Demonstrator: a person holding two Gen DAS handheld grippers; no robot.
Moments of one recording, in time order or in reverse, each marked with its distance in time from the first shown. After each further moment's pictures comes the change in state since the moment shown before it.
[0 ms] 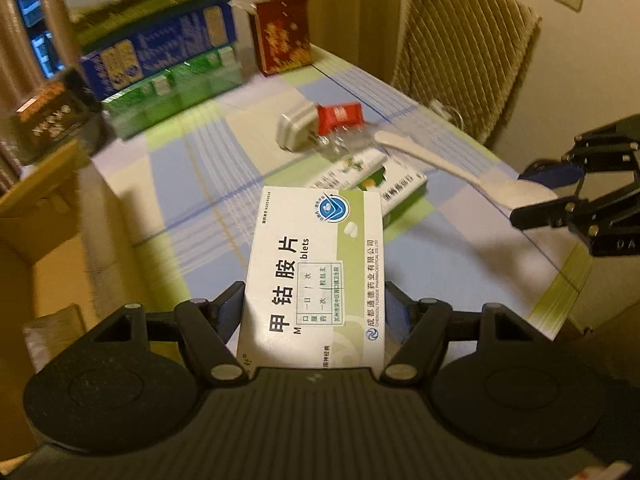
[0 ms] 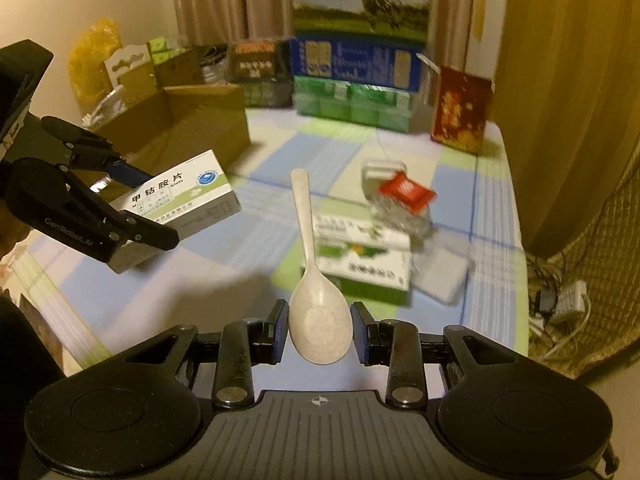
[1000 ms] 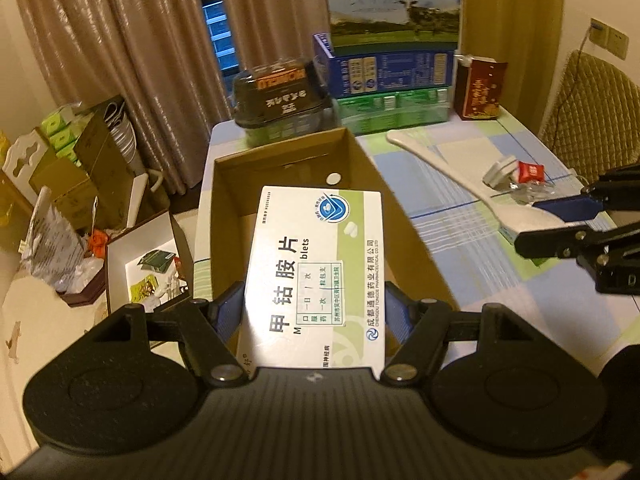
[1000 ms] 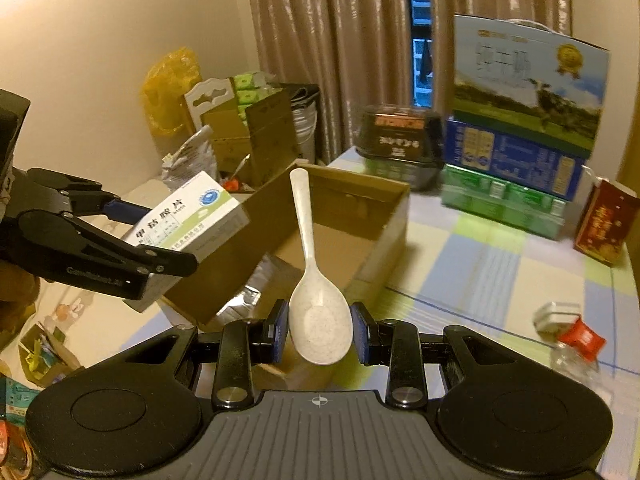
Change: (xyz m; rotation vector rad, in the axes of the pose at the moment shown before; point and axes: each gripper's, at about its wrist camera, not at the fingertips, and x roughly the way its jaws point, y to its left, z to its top) left arm -0.142 0.172 -0.059 -0.267 -0.057 0.310; right arm 0.060 0.184 0.135 -0.064 -0.095 0.200
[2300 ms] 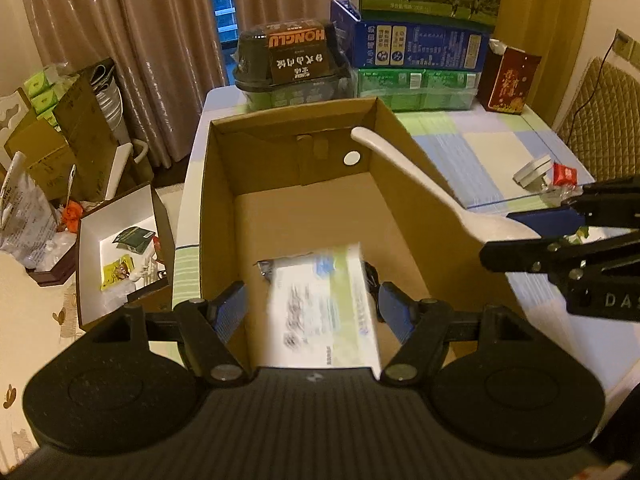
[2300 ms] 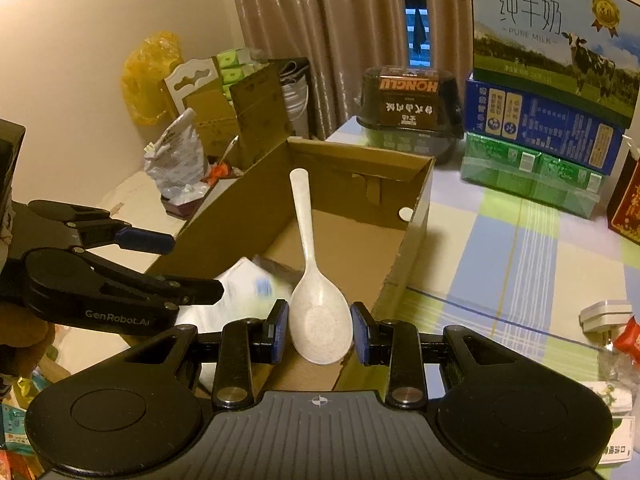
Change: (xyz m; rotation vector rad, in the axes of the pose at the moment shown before) left arm 0.091 0.037 -0.002 -0.063 0.055 -0.056; right arm 0.092 0.000 0.015 0.073 0.069 -0.006
